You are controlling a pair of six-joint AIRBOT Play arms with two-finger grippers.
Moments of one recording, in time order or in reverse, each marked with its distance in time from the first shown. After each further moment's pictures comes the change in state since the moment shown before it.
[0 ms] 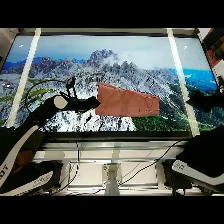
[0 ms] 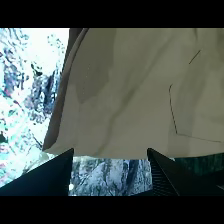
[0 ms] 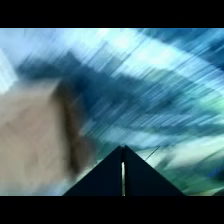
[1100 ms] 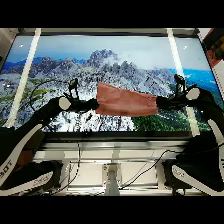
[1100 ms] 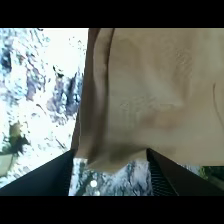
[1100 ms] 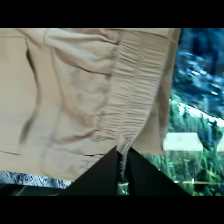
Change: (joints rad) left arm -0.023 -0.051 0.000 0.080 0.023 0.000; right arm 0.574 0.130 -0.160 -0.273 -0.247 0.260
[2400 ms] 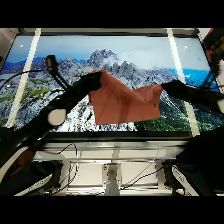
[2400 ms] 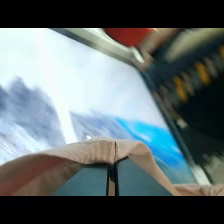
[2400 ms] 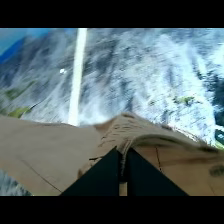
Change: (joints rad) left arm -0.223 0.261 0.000 -0.009 0.712 0.010; right arm 0.000 0.344 0.036 0.305 -0.139 0.003
